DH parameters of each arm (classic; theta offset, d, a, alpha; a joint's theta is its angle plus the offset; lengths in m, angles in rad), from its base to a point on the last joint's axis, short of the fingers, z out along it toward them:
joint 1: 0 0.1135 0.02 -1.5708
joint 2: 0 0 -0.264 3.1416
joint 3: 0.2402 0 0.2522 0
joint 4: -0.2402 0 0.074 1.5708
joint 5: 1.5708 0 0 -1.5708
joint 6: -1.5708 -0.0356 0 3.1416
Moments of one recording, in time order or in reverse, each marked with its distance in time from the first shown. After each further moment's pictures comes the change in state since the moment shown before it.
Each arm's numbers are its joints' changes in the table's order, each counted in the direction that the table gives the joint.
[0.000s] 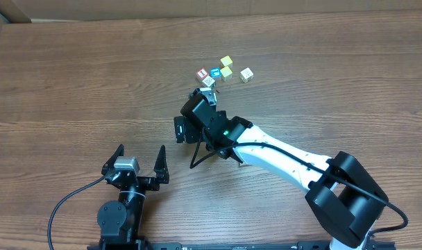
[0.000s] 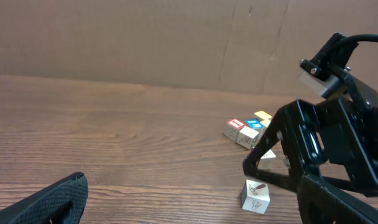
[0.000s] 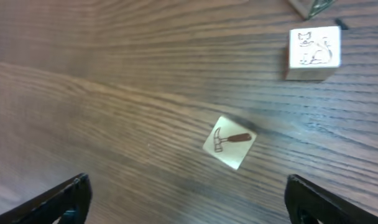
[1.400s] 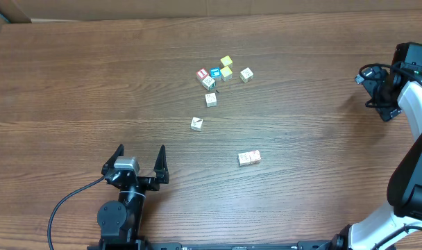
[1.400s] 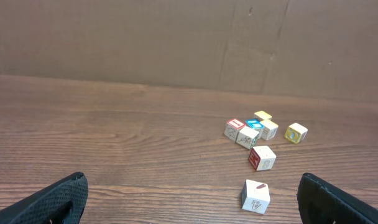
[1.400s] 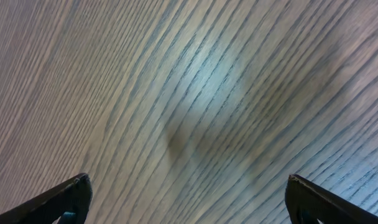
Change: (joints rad) left arm 0.000 0.000 0.000 0.000 0.000 0.000; right arm -1.155 -0.034 0.027 -0.313 -0.099 -0.037
